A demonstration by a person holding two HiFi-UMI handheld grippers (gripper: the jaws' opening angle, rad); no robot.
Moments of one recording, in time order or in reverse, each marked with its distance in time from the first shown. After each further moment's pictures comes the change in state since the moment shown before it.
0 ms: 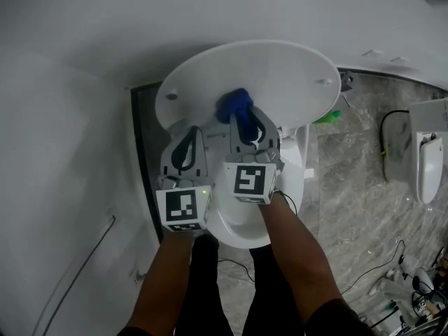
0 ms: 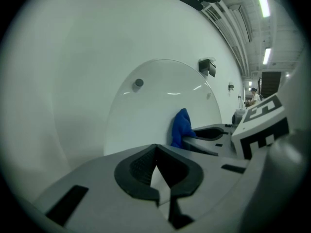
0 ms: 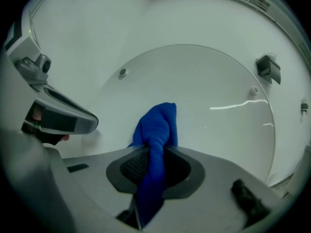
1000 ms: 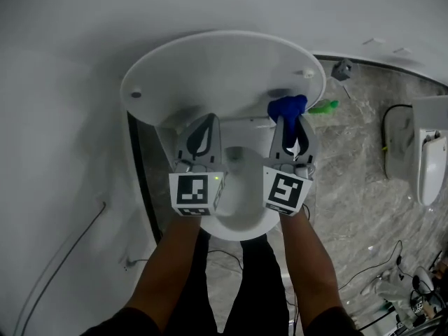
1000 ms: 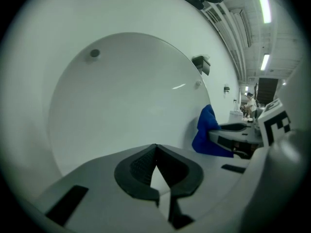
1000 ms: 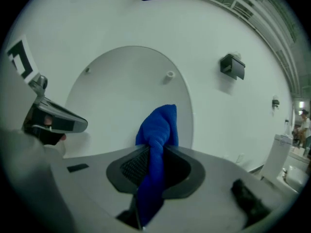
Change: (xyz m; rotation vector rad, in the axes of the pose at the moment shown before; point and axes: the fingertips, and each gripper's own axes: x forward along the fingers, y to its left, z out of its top) left arm 0.031 -0.082 -0.024 -0.042 0.002 -0.077; right arm -0.085 -0.116 -0.066 0.075 0.051 -0.232
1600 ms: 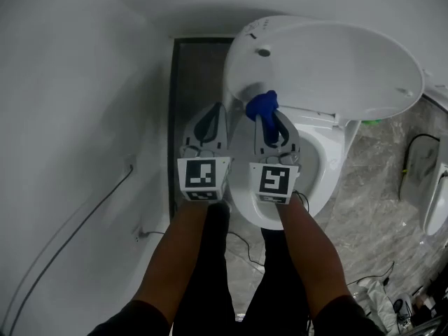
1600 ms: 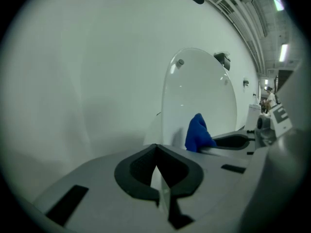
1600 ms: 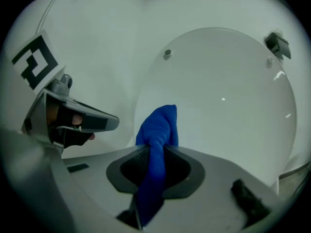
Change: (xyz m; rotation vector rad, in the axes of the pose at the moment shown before) left arm -0.088 0.150 -0.042 -0.036 0.058 0.225; right arm -0.001 0.242 0.004 -0.002 0.042 0.445
